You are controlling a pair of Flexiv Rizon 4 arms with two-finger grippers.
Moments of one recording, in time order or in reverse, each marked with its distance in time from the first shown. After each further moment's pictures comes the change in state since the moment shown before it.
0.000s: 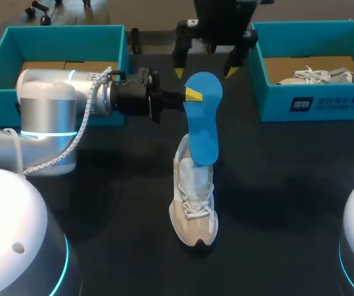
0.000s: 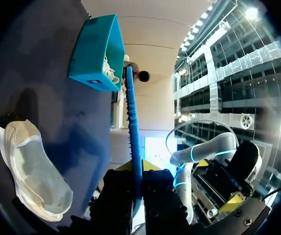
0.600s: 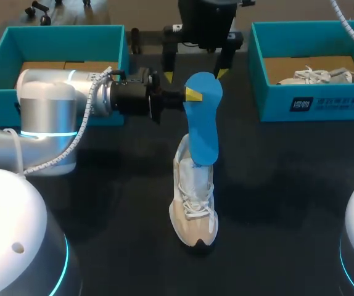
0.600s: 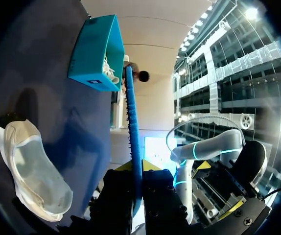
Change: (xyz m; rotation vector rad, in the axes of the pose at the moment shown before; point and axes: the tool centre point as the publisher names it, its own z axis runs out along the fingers) left arm 0.000 0.000 0.000 0.000 0.000 0.000; right arm 0.012 0.006 0.012 0.021 -0.040 -0.002
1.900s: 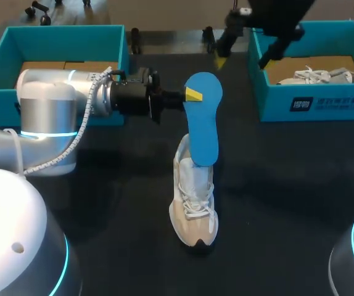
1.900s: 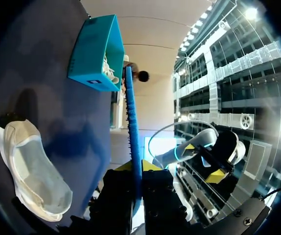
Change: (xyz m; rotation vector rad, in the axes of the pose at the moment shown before) left arm 0.000 0.000 0.000 0.000 0.000 0.000; right arm -0.085 -0.010 -0.034 -0.013 0.199 -0.040
